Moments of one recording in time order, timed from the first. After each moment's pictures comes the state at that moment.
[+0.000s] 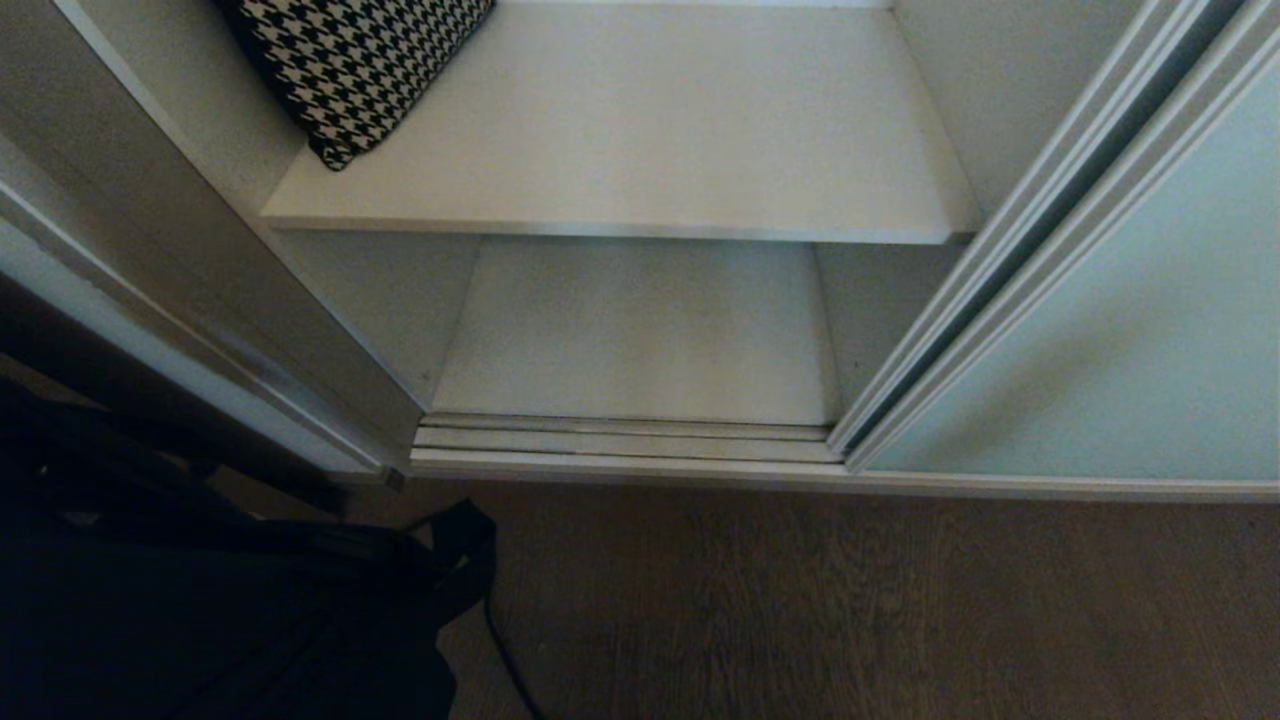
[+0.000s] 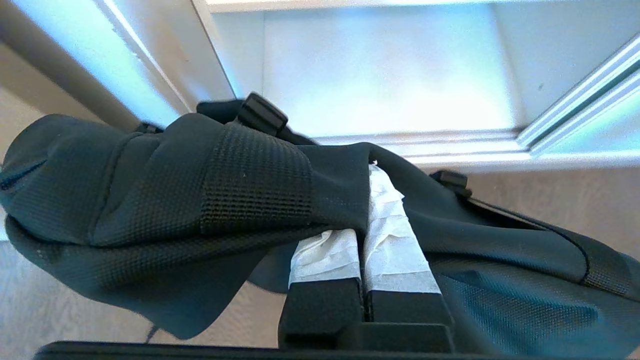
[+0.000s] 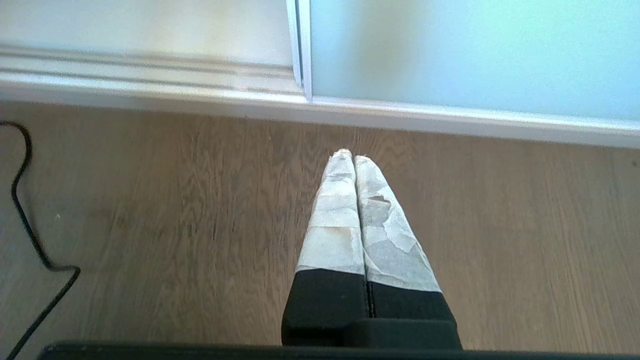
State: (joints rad) left arm 0.21 0.48 -1.12 0.59 -0.31 0.05; right arm -0.01 0.00 0.00 0.00 0.00 0.01
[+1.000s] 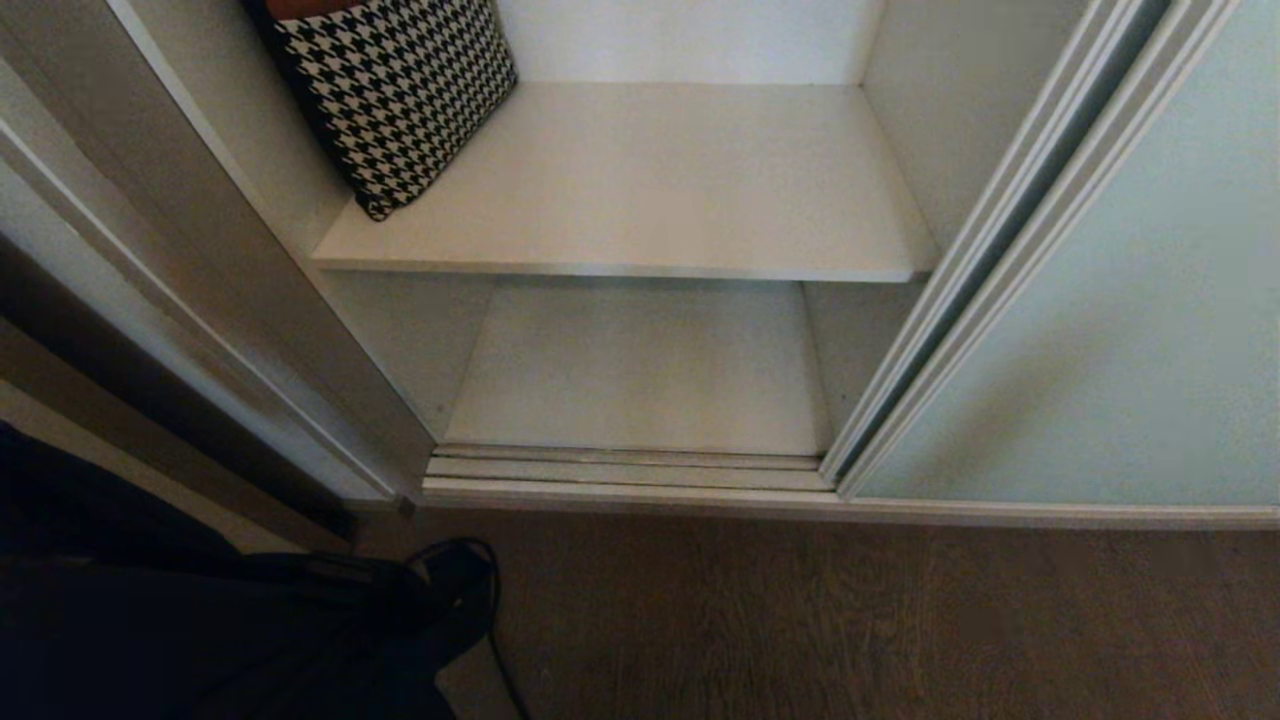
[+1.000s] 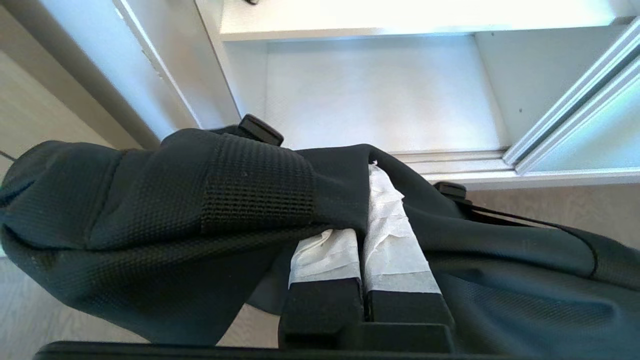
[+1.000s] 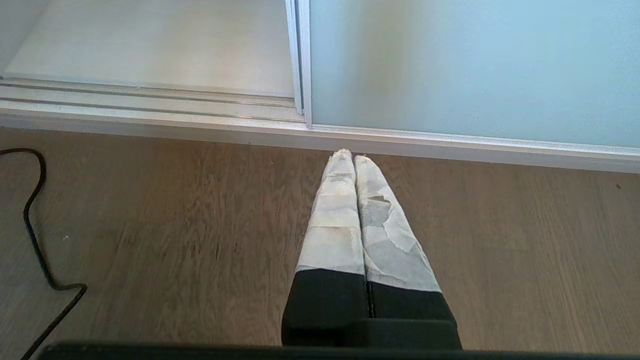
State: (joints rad) left arm 0.20 0.48 -1.12 0.59 -0.32 0.05; right arm -0.01 0.00 0.00 0.00 0.00 0.01
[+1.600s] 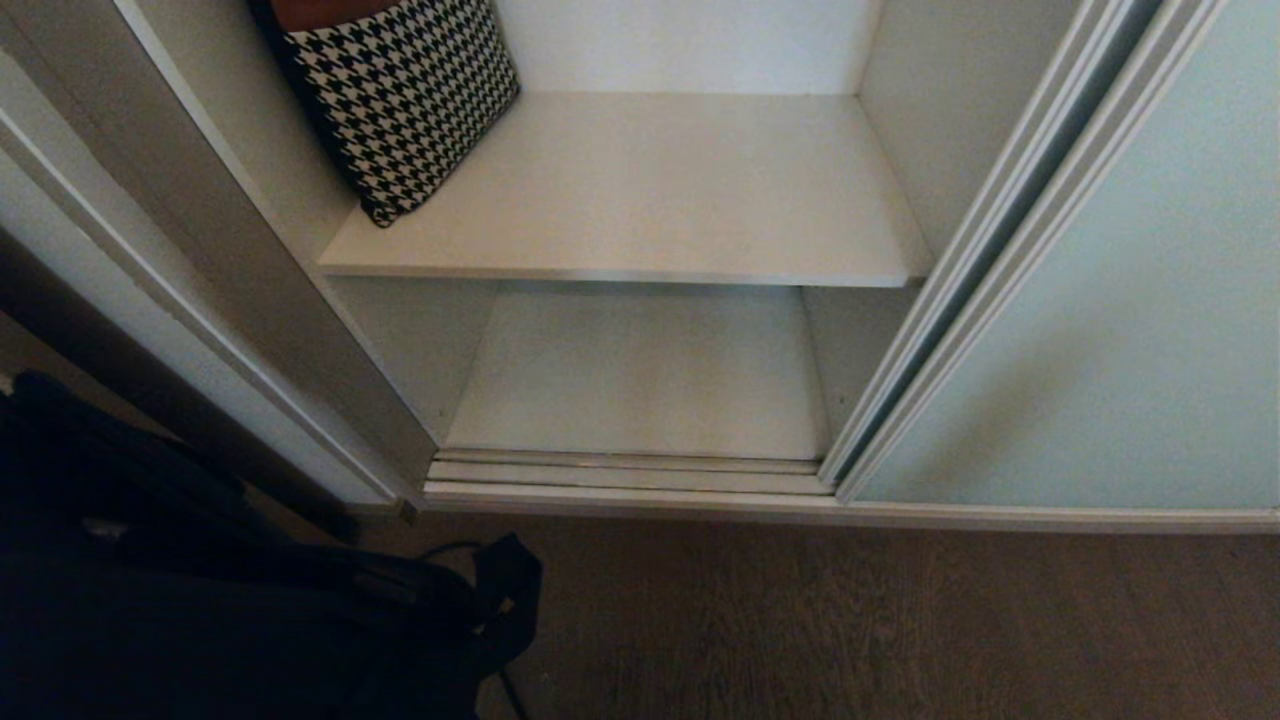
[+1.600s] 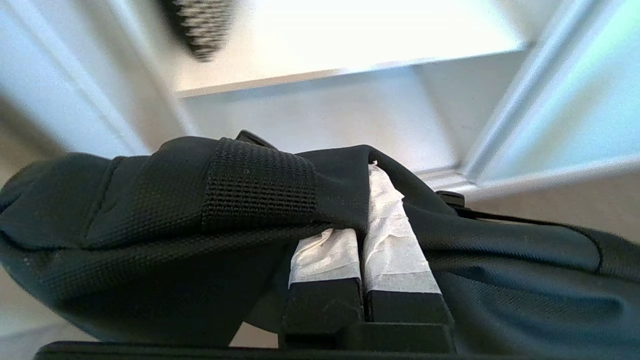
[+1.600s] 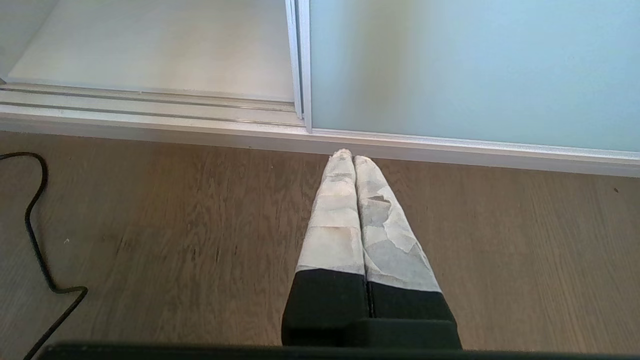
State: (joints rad) left arm 0.19 0.48 -1.14 0.52 -0.49 0.07; right arm -0.01 0.00 0.00 0.00 0.00 0.01
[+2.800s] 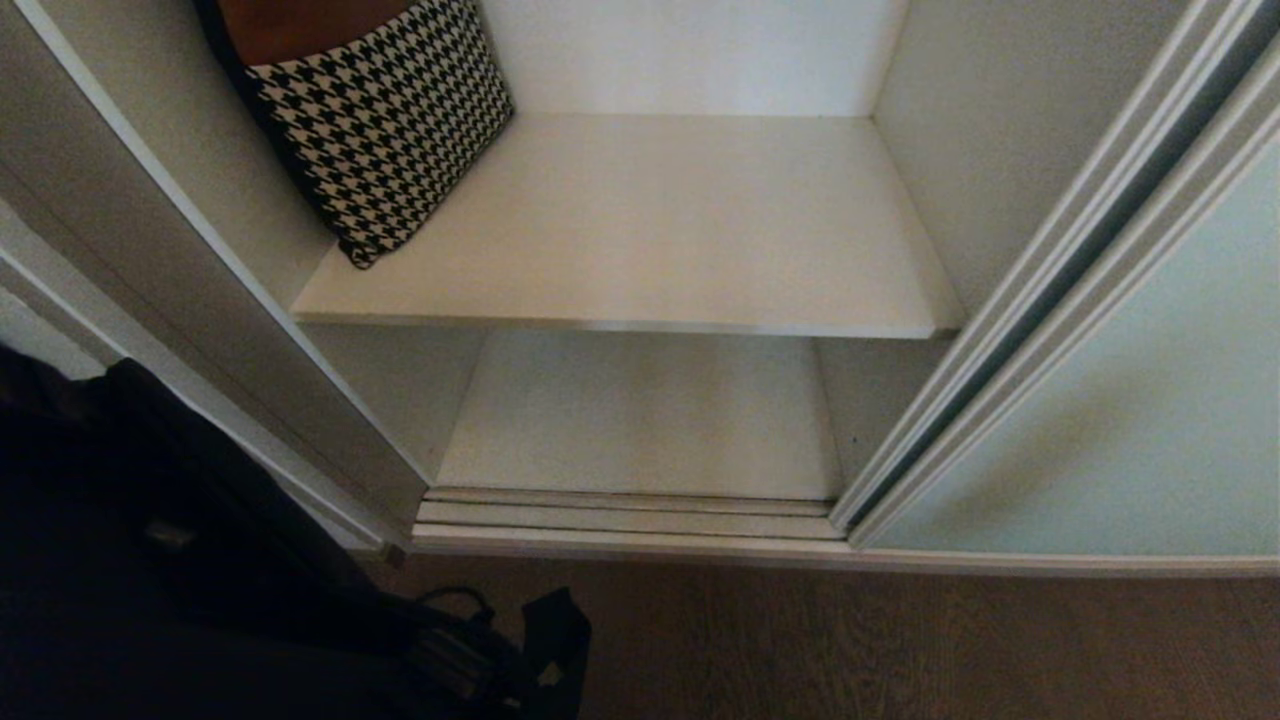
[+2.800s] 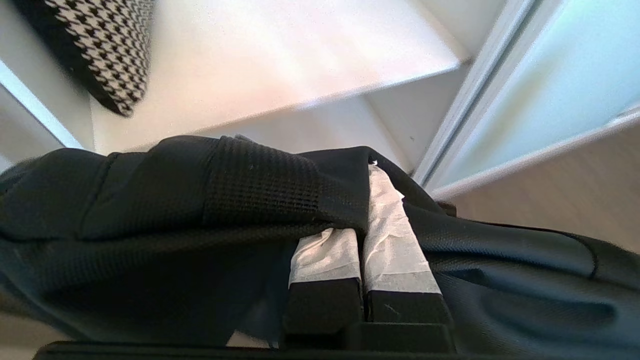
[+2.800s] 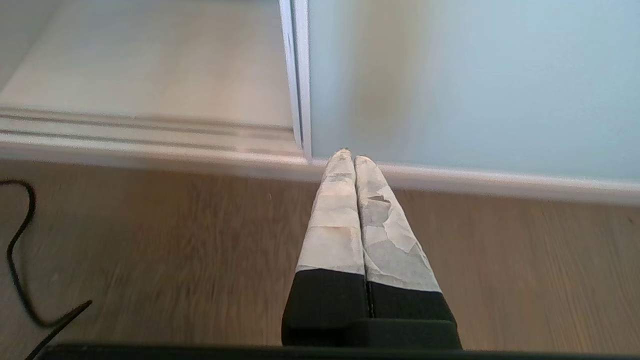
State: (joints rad) left arm 0.15 0.54 -1.20 0.52 -0.63 0.08; right arm -0.01 0.00 0.00 0.00 0.00 0.01
